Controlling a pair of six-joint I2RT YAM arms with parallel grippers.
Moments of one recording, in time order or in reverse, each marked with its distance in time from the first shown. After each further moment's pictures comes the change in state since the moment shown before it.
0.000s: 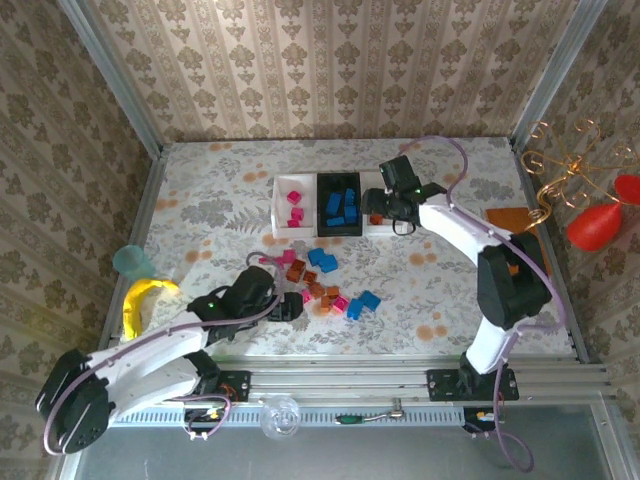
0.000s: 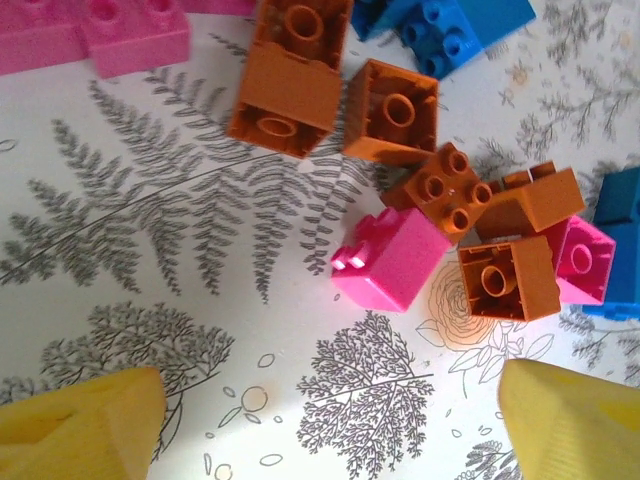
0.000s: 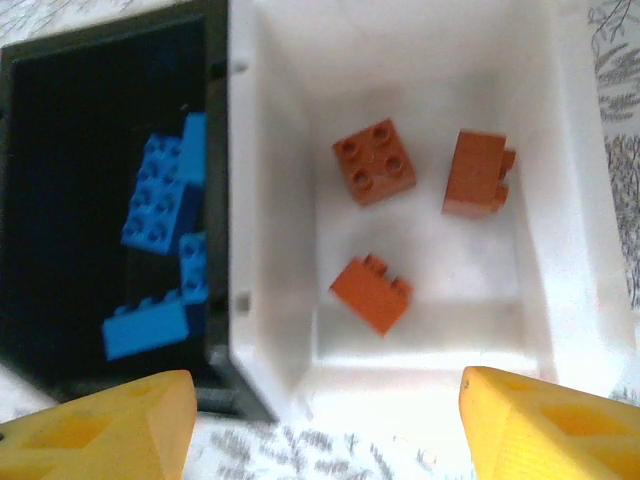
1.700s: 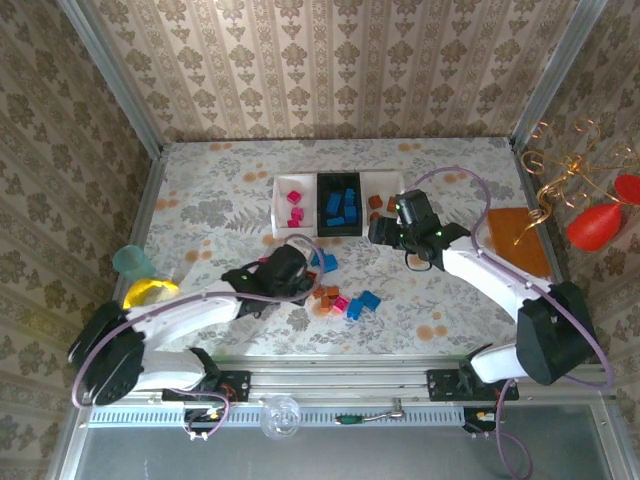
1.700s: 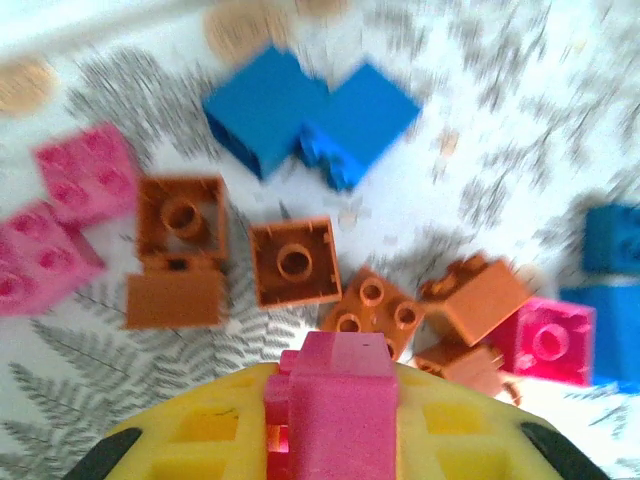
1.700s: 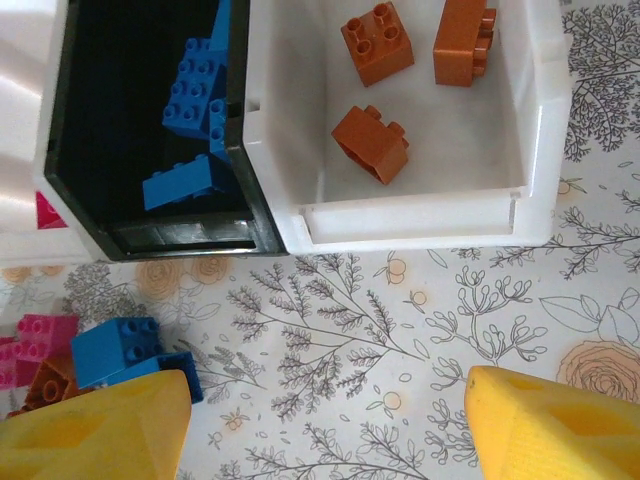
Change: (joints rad) left arm -0.035 0.266 0.259 0.024 -0.100 0.246; right arm 0.050 -0.348 -0.367 0.102 -0.014 0.058
